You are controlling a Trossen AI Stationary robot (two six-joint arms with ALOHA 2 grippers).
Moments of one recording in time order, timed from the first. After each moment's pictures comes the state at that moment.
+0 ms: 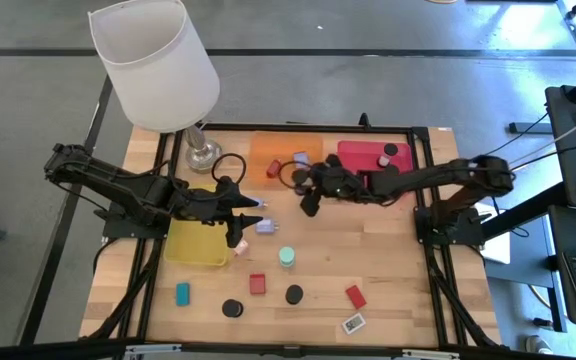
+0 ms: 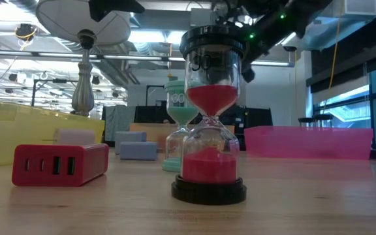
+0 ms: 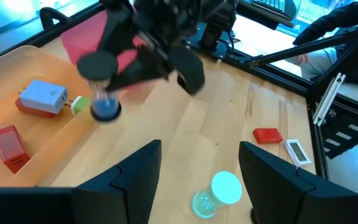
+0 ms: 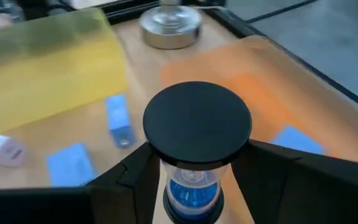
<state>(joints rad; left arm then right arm) -0.29 1.12 0.98 -0.37 -0.43 -0.55 -0.03 1.56 0.94 0.03 0.38 0.27</state>
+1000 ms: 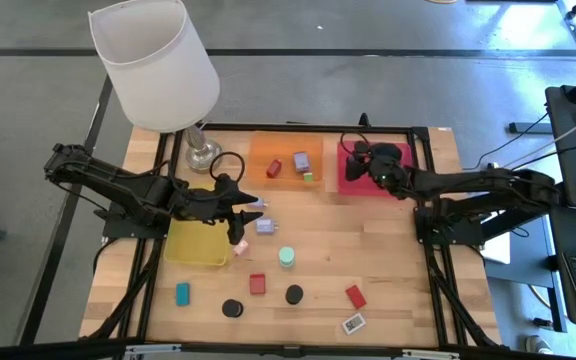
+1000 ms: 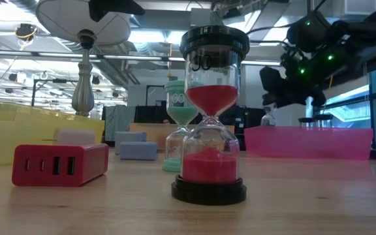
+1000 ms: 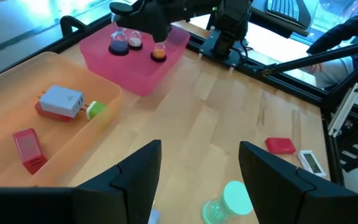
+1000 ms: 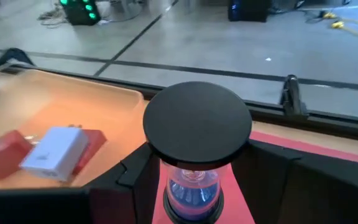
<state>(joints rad) -0.29 1.12 0.98 -0.37 -0.49 -0.56 -0.29 1.16 0.40 0.21 0.71 0.55</state>
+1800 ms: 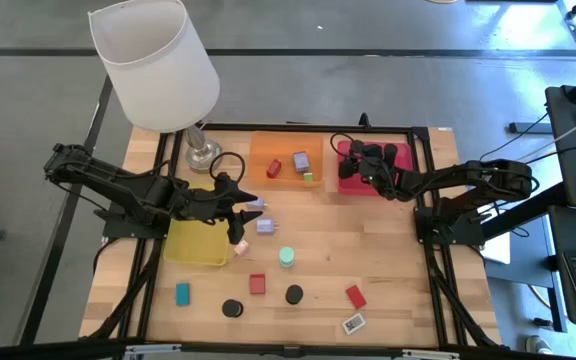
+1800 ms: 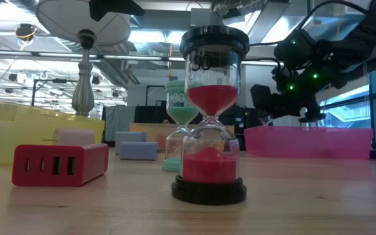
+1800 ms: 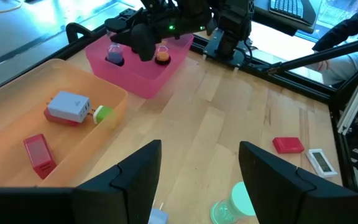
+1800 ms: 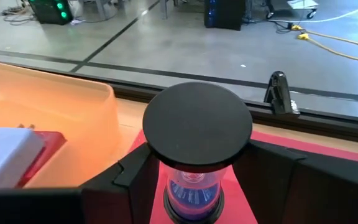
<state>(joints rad) -0.29 1.12 0.98 -0.38 -0.51 -0.53 -0.31 1.40 0.40 0.40 0.77 0.55</state>
